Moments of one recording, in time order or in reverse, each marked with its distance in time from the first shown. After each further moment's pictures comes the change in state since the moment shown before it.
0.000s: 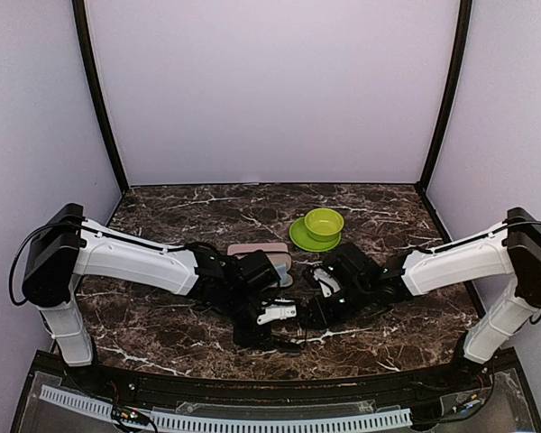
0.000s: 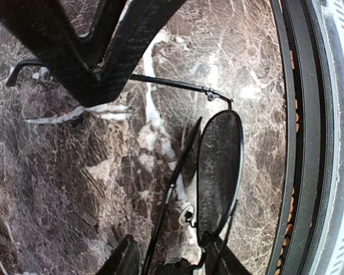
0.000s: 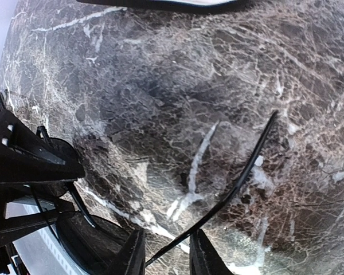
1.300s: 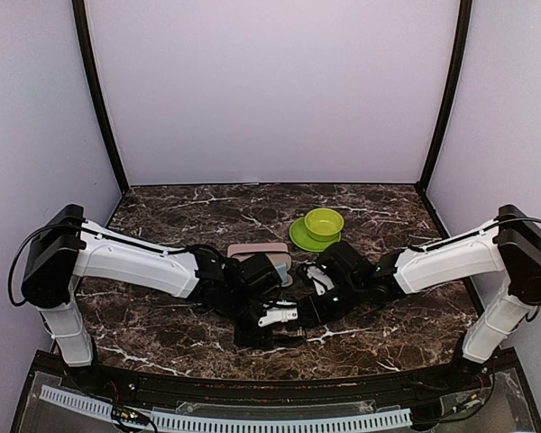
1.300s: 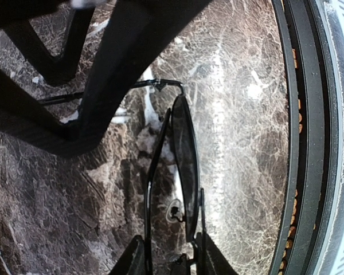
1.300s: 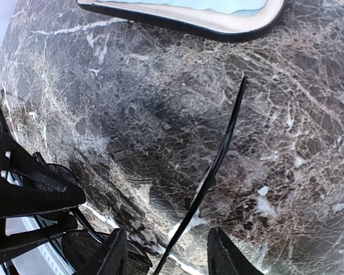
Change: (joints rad) left arm -0.018 0.000 -0.002 0.013 -0.034 -0.006; right arm 0.014 0.051 0.045 0.020 0.024 -0.042
